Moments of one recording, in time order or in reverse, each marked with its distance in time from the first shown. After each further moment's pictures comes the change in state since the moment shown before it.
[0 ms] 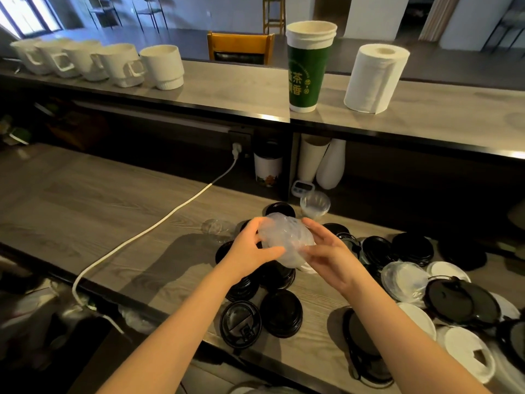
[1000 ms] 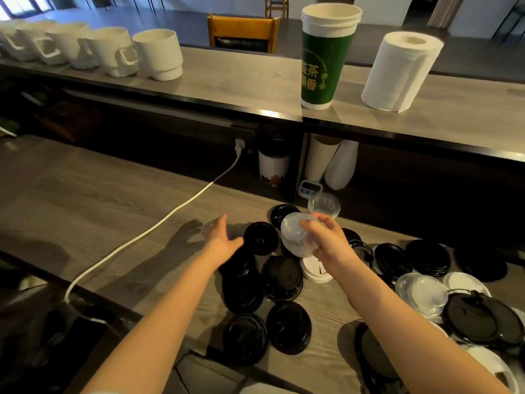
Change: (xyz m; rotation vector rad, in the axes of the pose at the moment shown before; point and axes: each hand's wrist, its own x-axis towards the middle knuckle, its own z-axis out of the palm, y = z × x) left_hand 0.069 -0.055 -0.070 0.483 0.250 -0.358; right_hand 0.065 -0.005 0.016 -0.198 0.415 0.013
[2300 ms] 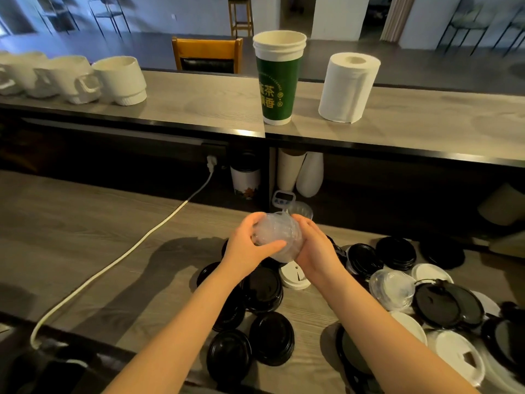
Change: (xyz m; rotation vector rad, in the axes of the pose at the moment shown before) left_hand -0.059 0.086 0.029 -0.406 -0.119 0.457; right_hand -0.021 -0.011 -0.014 0.253 -0.125 -0.117
